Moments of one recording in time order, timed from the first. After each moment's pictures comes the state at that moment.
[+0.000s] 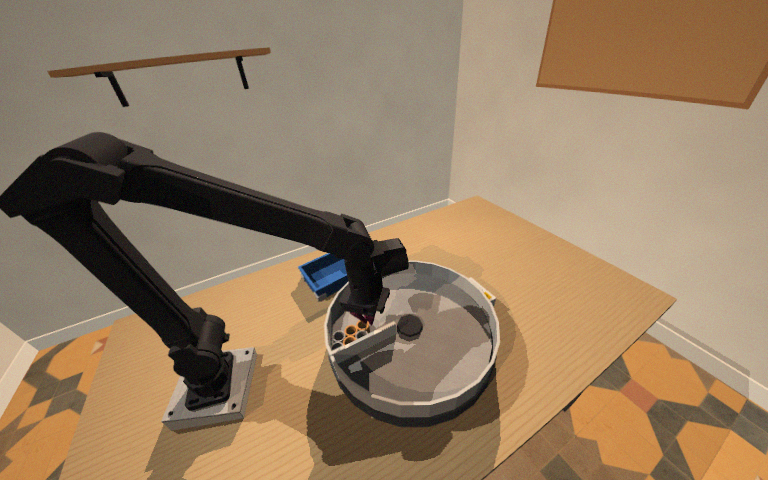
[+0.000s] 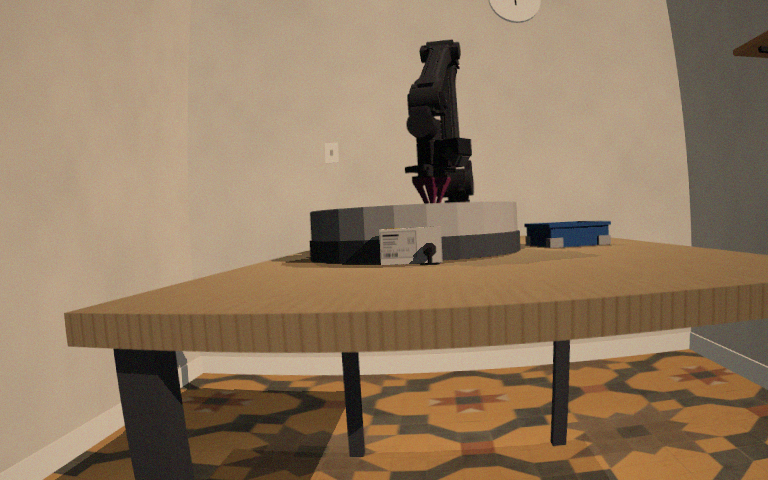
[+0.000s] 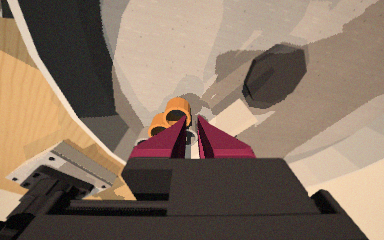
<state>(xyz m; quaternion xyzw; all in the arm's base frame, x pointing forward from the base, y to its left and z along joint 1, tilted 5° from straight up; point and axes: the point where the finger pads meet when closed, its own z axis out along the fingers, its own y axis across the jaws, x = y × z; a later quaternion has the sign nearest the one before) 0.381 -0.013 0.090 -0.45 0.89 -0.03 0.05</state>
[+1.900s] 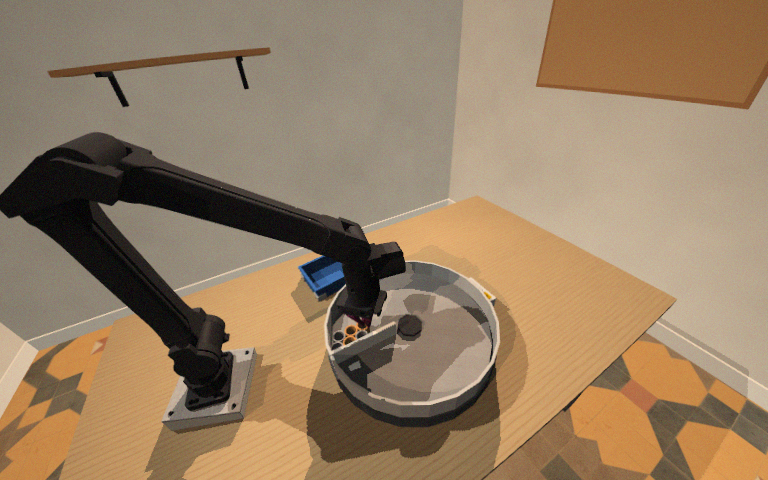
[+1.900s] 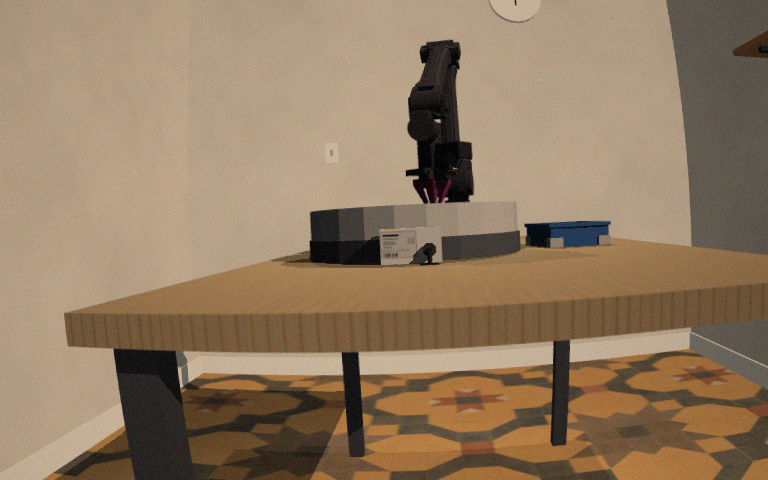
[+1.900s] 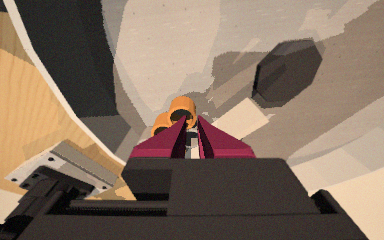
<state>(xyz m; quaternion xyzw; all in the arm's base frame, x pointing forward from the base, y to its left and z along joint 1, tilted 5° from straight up) 0.374 -0.013 0.083 -0.45 0.89 -0.03 0.04</state>
